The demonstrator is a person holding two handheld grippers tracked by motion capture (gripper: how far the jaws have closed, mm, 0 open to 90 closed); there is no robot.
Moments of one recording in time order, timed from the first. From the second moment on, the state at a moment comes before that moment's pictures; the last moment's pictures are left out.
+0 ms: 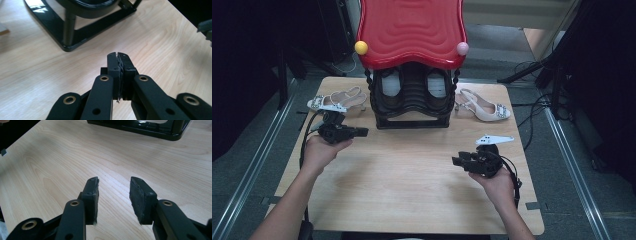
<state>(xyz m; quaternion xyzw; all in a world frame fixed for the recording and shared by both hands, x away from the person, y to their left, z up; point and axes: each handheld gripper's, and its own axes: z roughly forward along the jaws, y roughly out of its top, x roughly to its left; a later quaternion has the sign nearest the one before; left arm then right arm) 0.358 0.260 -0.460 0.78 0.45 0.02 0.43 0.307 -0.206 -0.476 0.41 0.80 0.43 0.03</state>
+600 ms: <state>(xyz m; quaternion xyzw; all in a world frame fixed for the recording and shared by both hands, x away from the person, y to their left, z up) 0.411 0.292 -0.452 0.74 0.52 0.05 0.43 0.310 -0.207 -0.478 0.42 0.80 0.43 0.03</state>
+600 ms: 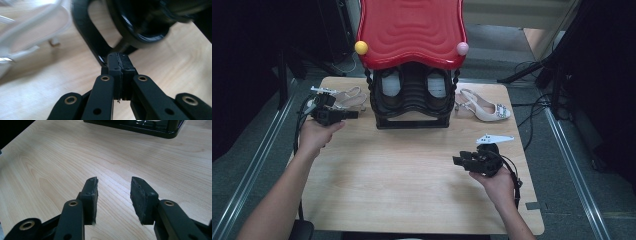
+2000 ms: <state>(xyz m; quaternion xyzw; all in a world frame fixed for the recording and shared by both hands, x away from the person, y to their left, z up) 0.479 0.340 -0.486 0.69 0.62 0.03 0.38 0.305 -0.213 -0.486 0.44 0.80 0.40 0.02</state>
